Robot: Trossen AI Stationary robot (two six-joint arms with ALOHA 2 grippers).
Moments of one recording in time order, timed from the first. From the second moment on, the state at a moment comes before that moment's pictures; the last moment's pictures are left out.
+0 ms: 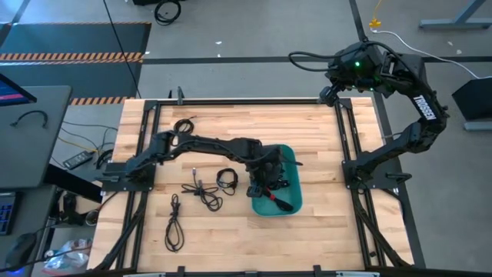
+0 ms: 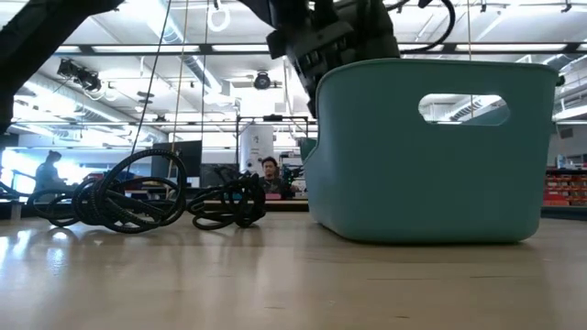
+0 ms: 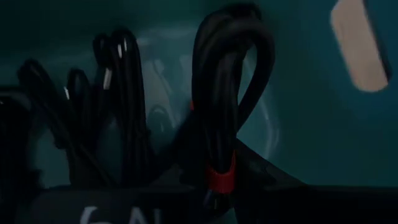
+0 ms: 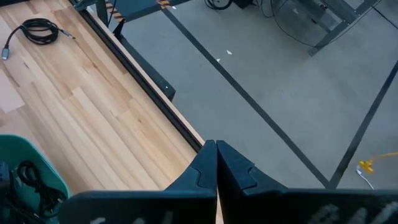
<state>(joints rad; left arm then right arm) 0.01 2.23 1.84 -0.72 0.40 0.17 -0.42 1.36 2.09 -1.51 0.44 0.04</state>
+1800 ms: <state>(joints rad) -0.03 1.99 2.29 -1.56 -0.49 -0.33 -0.42 1.36 2.09 -1.51 0.44 -0.13</state>
